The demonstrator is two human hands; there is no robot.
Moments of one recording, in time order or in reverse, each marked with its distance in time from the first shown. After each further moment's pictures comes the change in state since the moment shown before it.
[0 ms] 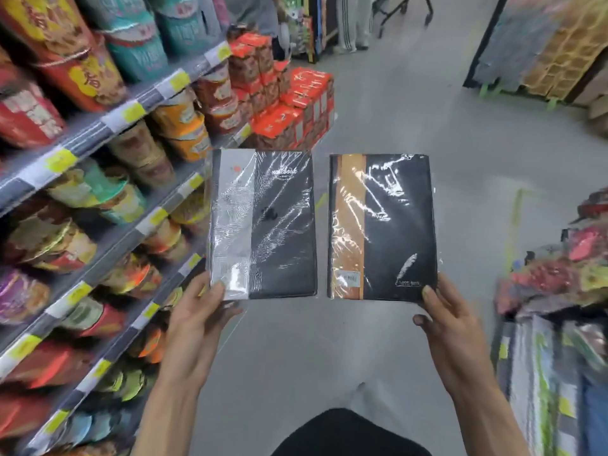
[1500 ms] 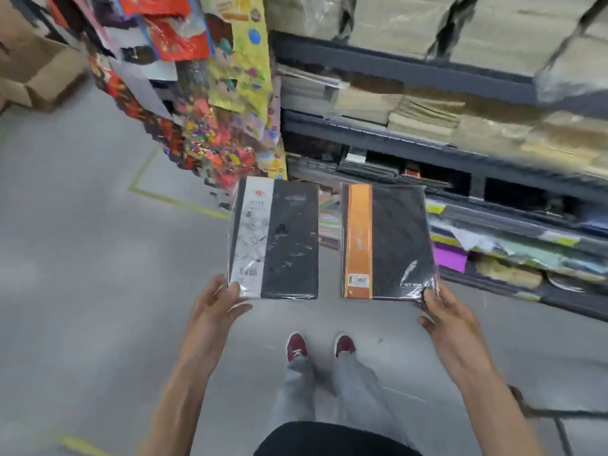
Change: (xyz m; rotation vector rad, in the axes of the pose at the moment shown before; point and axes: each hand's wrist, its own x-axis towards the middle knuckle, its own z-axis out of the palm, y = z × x) left_hand 0.274 -0.245 0.581 0.779 -1.602 -0.658; right_hand 0.113 0.006 -0.110 0.678 1.647 -0.251
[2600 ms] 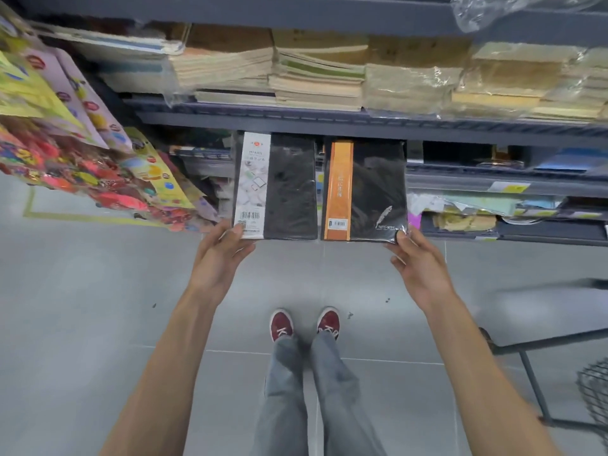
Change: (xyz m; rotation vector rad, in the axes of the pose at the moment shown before) left_hand 0.179 -0.053 0.201 0.043 -0.254 -0.150; right_hand 0.181 -0.025 -0.088 0.104 0.157 0.055
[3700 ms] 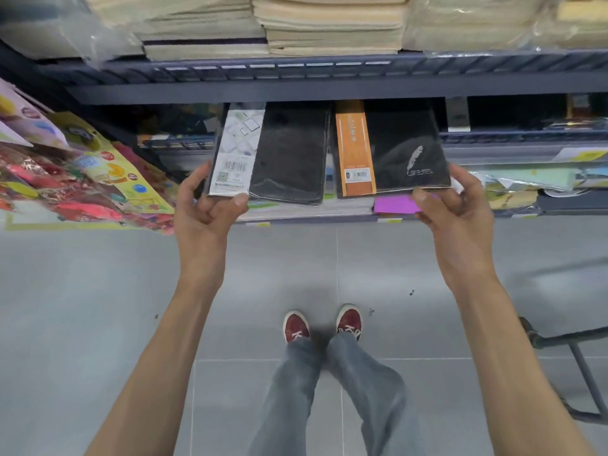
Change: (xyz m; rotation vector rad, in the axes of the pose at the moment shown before) left_hand 0.081 -0.001 0.005 0.184 0.084 0.387; right_hand 0.070 0.012 0.043 -0.078 0.129 -0.390
